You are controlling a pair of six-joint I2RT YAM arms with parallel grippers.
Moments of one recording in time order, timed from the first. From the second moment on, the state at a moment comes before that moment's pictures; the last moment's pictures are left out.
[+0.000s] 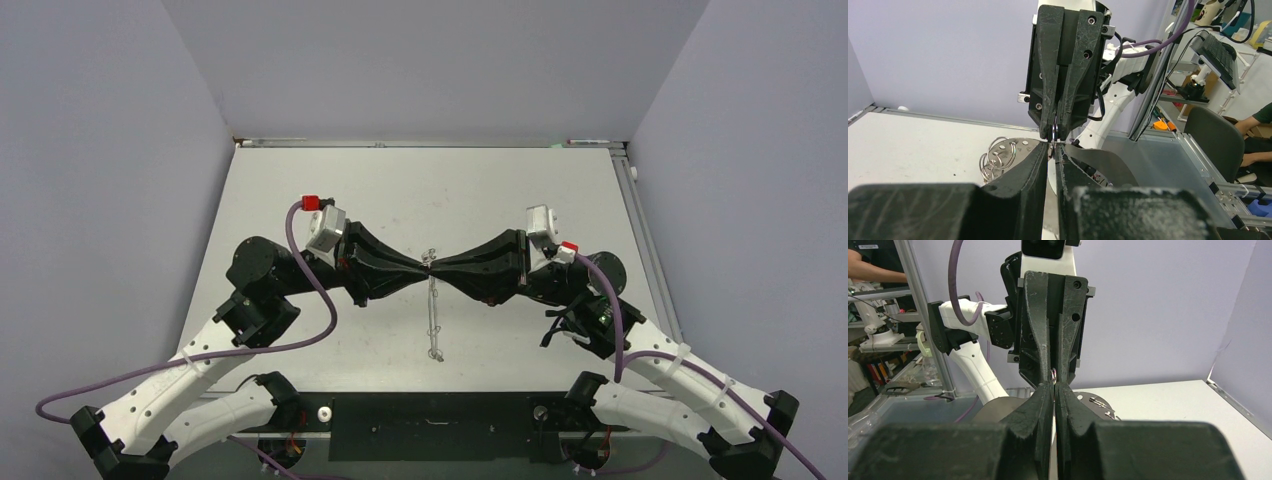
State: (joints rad) left arm -0.79 0.86 0.93 0.31 0.71 -0.44; right arm 0.89 0.85 0.86 0.43 -0.56 0.27
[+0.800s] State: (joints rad) left arm -0.78 0.85 0.93 0.07 0.56 -0.28; right arm 0.89 0.73 0.85 0.23 -0.34 0.20
